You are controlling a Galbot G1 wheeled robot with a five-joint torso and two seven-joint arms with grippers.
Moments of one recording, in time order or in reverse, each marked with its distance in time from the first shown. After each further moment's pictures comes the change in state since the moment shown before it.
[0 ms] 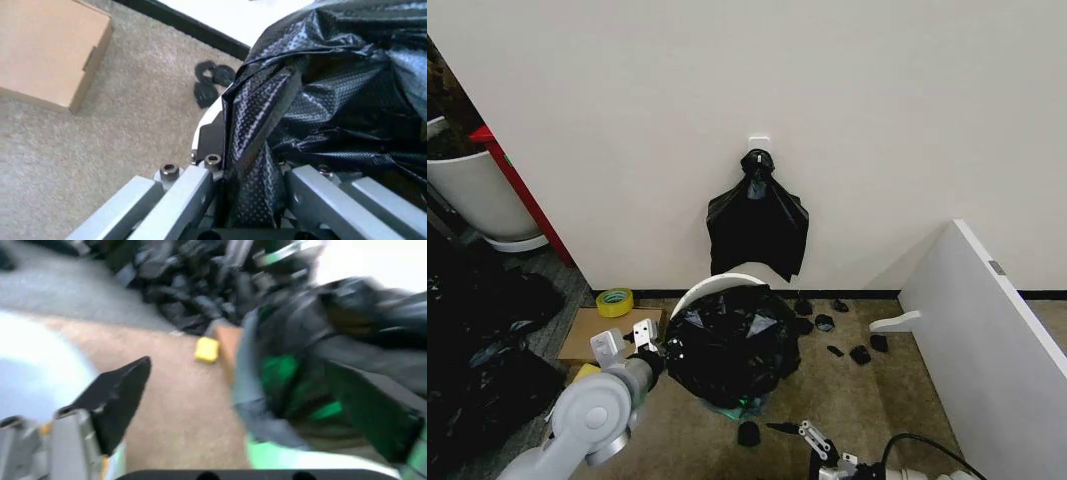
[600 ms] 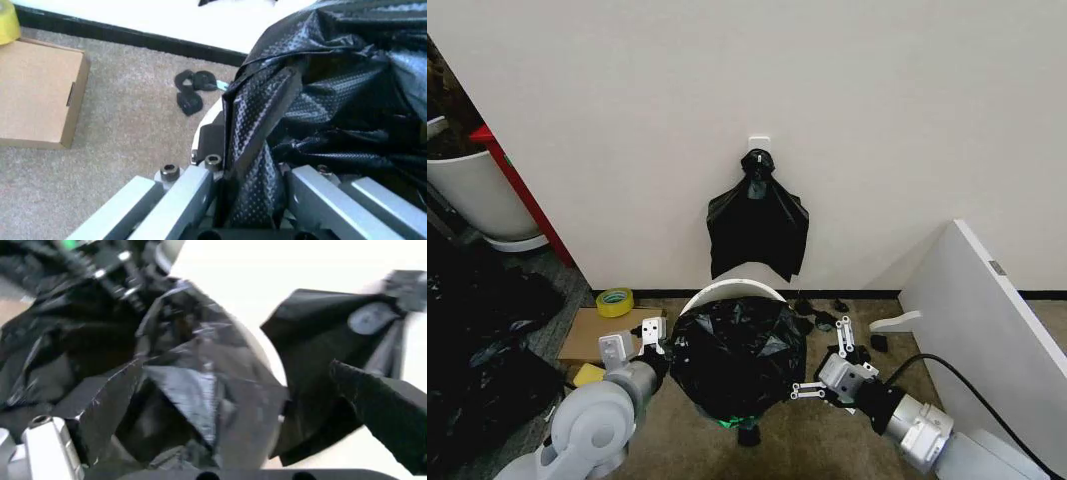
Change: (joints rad) left arm 0.027 0.027 0.056 -0.075 0.216 0.063 0.101; right arm 0.149 -0.088 0.020 0.298 0.002 -0.550 0.346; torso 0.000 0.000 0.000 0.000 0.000
